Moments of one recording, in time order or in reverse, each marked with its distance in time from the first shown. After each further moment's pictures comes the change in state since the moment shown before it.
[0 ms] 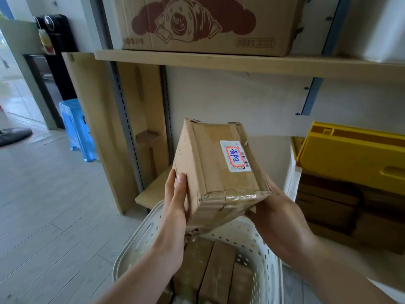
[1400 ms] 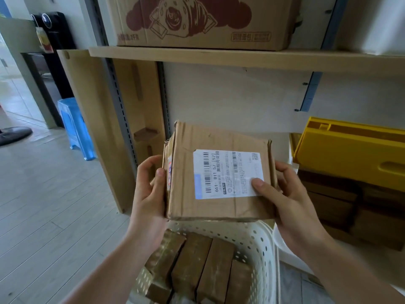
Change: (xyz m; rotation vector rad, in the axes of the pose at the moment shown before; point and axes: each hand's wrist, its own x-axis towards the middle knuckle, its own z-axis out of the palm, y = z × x) left_hand 0.014 0.014 -0.015 -0.003 0.086 0.221; right_hand -0.002 -0.006 -0.026 -0.146 0.191 -0.117
